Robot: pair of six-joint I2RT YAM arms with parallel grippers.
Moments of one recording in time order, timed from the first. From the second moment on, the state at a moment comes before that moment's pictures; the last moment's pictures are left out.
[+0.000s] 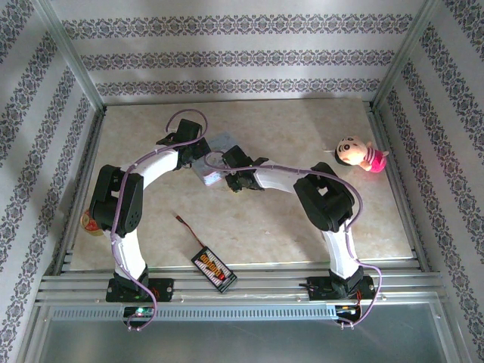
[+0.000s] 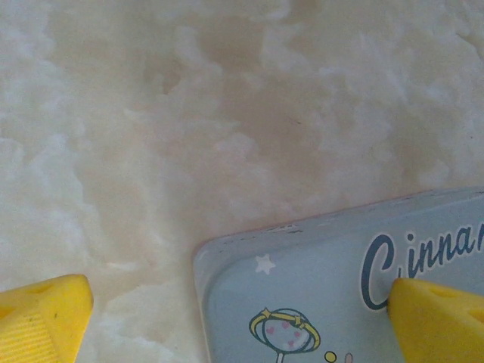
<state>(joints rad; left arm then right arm) -0.29 1.88 1.31 -0.42 -0.21 -0.75 0.72 2.08 1.38 -0.37 0.11 0.21</state>
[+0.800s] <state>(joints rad) -0.29 1.71 1.05 -0.28 -0.14 -0.95 0.65 2.01 1.22 -0.12 -0.04 0.54</state>
